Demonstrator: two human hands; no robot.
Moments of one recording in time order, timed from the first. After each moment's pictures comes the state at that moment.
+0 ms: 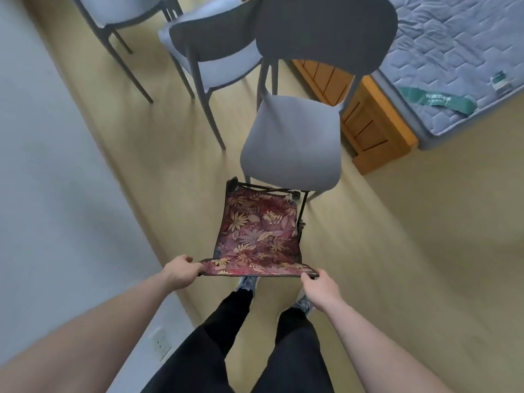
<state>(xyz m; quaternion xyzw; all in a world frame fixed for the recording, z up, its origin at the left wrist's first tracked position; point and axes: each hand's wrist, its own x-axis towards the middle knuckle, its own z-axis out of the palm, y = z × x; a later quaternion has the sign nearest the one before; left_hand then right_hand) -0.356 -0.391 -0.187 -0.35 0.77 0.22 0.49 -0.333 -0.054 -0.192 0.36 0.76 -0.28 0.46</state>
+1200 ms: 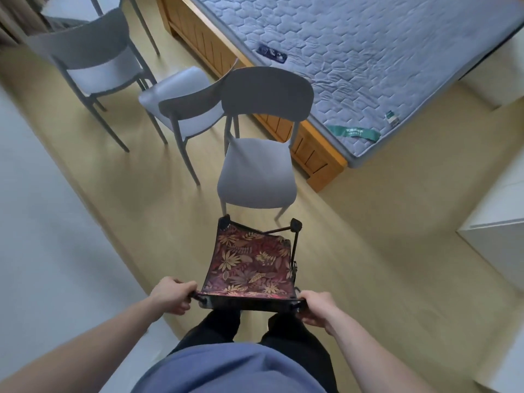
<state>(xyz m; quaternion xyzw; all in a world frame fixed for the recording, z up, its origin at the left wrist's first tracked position) -0.326 -0.399 -0.047 -0.37 0.69 0.43 0.46 -0.267 -0.041 -0.027 0.54 0.62 -0.43 0.37</state>
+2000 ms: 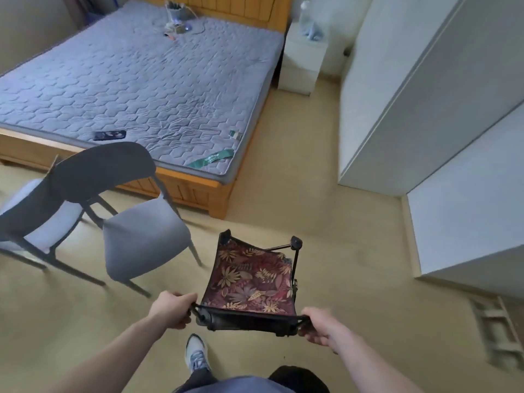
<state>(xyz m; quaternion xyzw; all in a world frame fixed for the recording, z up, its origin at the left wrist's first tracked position) -0.309 -0.140 0.030 -0.10 0.83 0.31 0.45 -0.059 0.108 0.039 0.65 0.48 -0.56 0.18</state>
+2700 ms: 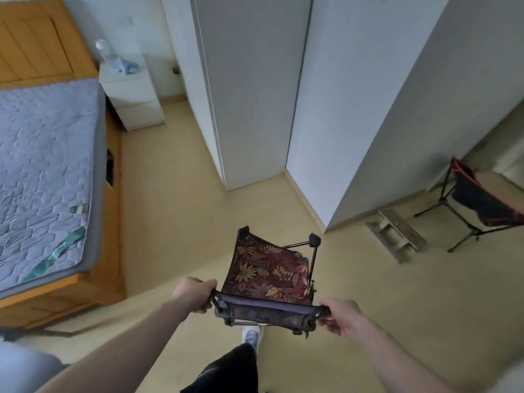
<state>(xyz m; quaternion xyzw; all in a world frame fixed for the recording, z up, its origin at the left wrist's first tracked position) -0.115 0.263 0.078 0.21 0.82 0.19 0.50 0.236 0.310 0.058 0.75 0.26 -0.60 -0.10</state>
